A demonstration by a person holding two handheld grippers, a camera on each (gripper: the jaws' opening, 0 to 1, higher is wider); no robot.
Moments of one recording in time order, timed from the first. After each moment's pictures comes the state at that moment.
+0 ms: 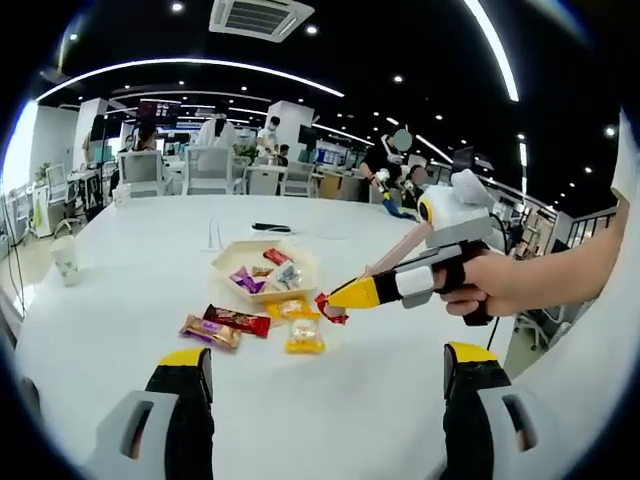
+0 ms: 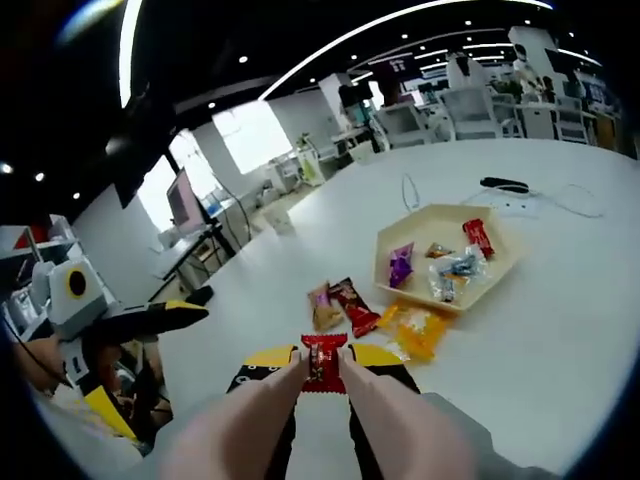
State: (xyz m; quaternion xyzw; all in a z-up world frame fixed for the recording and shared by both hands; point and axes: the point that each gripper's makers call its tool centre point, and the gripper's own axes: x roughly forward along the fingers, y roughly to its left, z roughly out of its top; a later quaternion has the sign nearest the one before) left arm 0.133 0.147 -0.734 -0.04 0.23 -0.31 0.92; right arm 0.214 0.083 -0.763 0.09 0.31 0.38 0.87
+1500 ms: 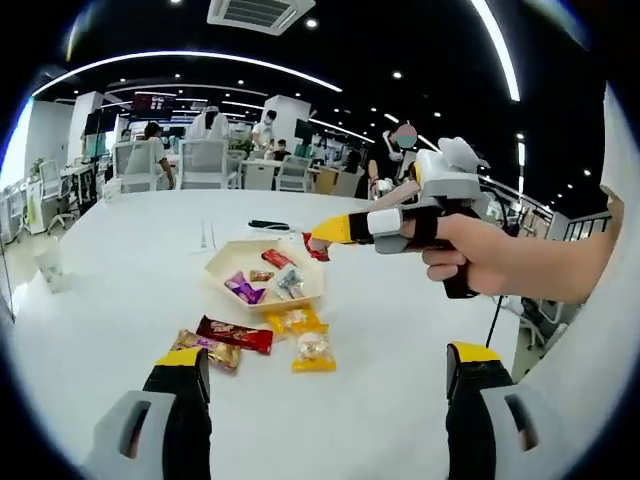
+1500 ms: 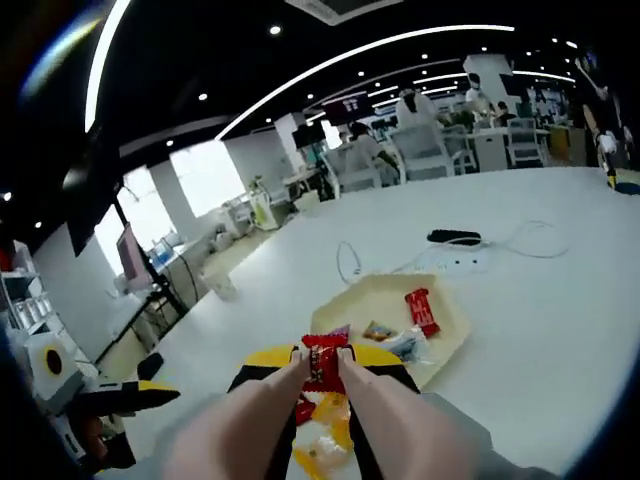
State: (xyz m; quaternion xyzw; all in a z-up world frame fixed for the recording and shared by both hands) left arm 0.174 0.145 -0.744 -0.05 0.24 -0.32 0.92; right arm 0.313 0.060 -0.730 0.13 0.24 0.26 0.93
